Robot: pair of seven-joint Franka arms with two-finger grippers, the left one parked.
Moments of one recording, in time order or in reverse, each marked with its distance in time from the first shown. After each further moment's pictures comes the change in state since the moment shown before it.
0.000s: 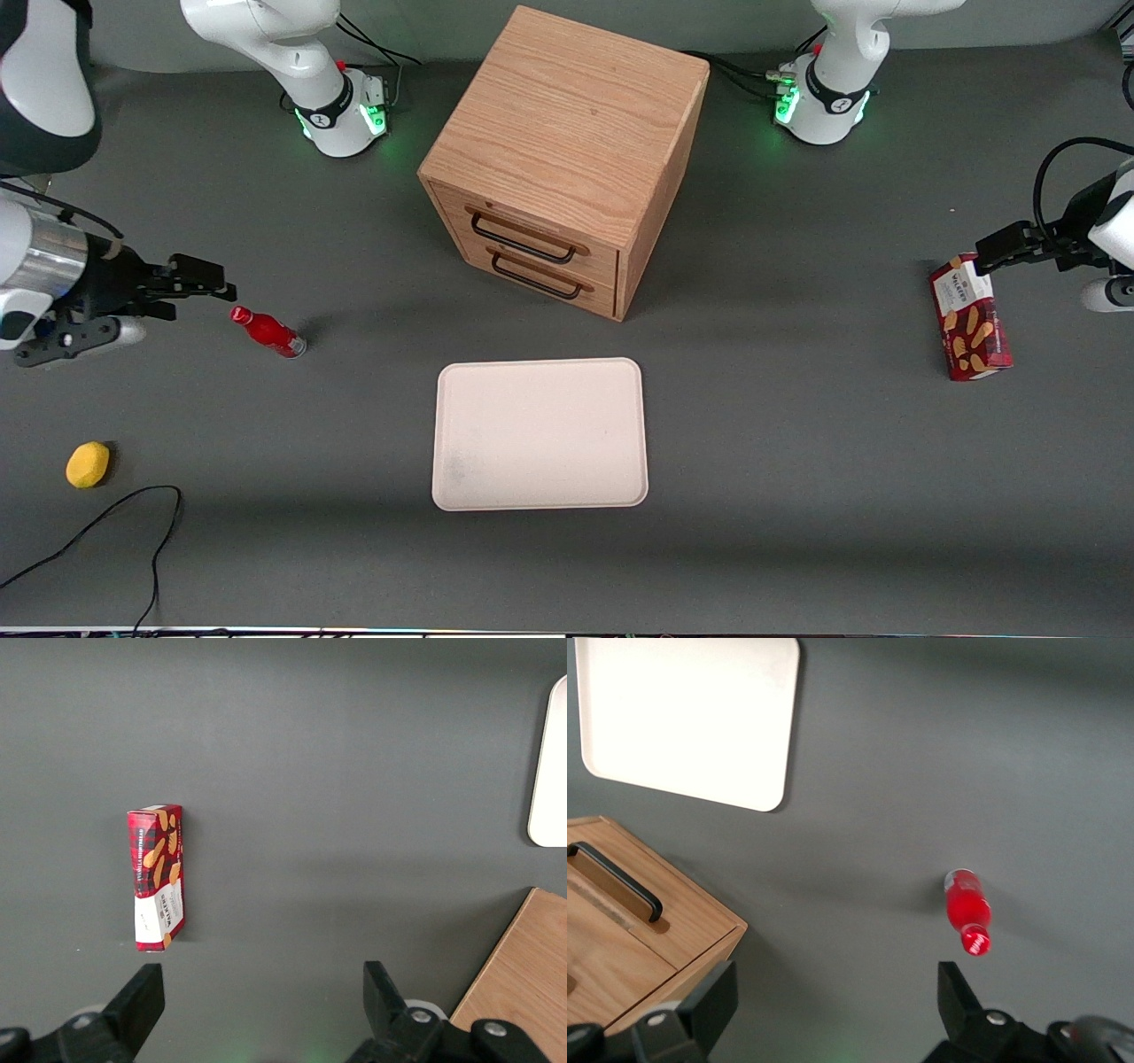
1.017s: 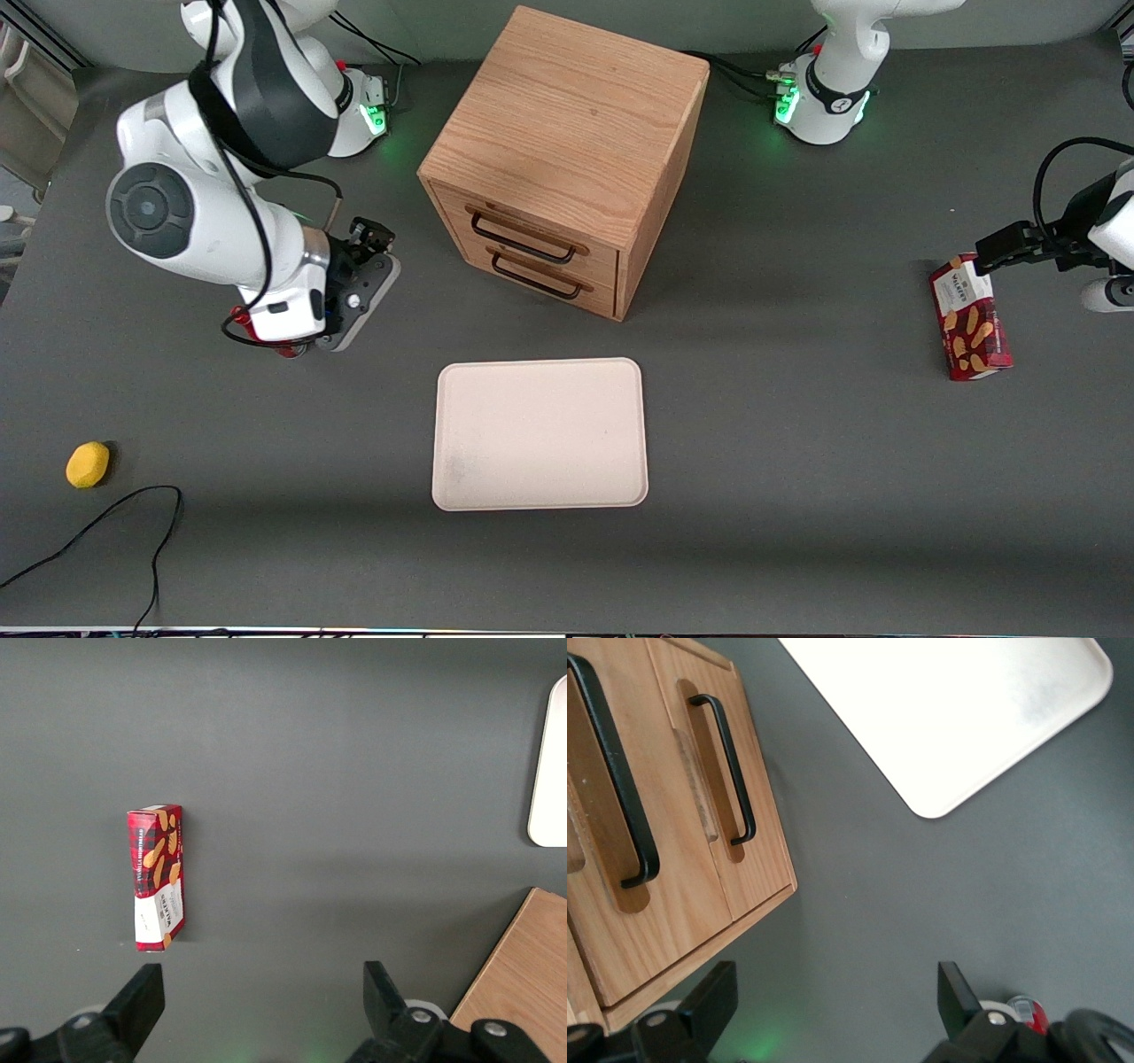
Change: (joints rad) arm 0.329 0.113 0.003 0.038 0.000 0.002 -0.378
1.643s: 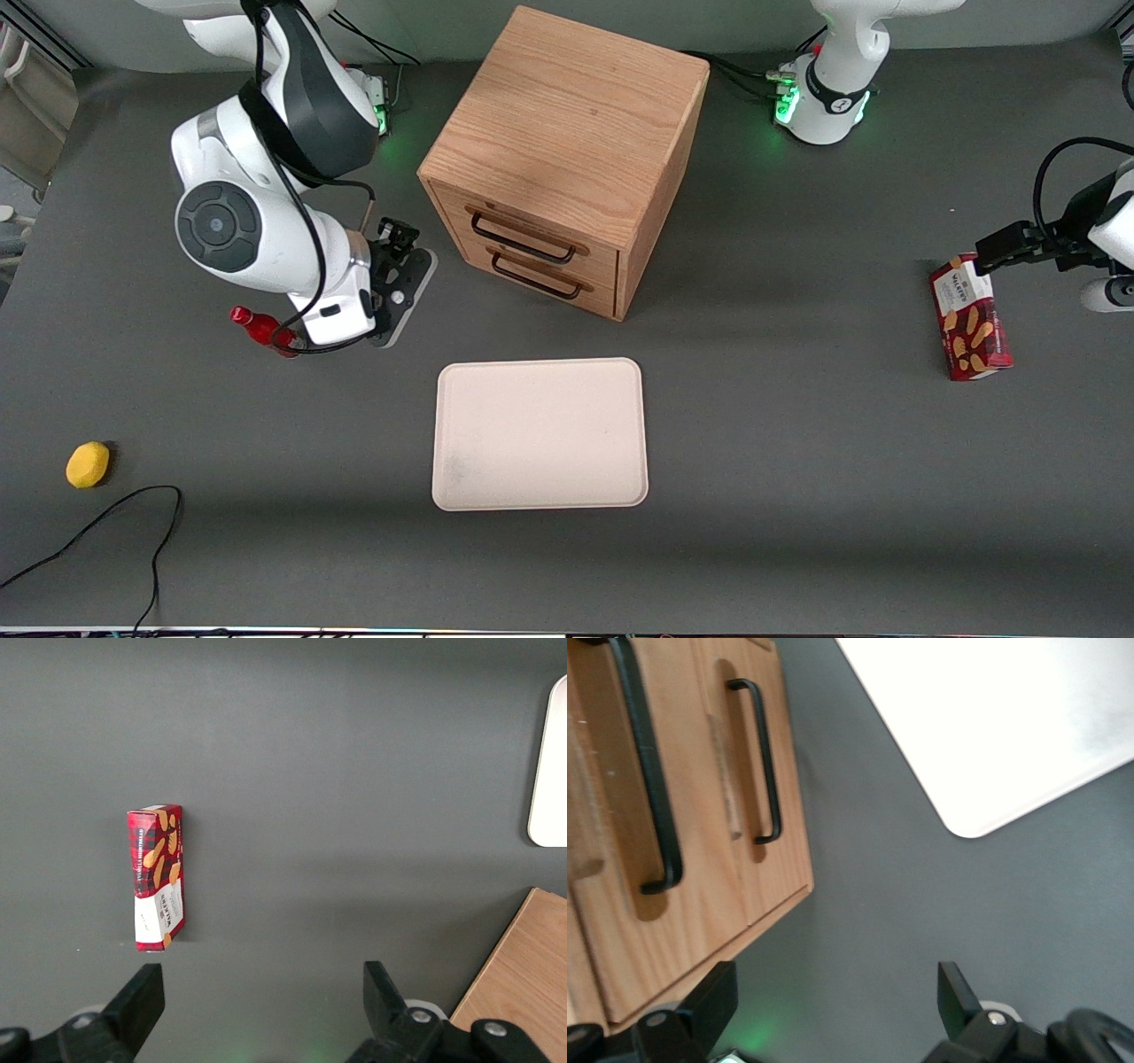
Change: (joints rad) arm 0.033 0.044 0.019 0.020 0.024 -0.023 -0.064
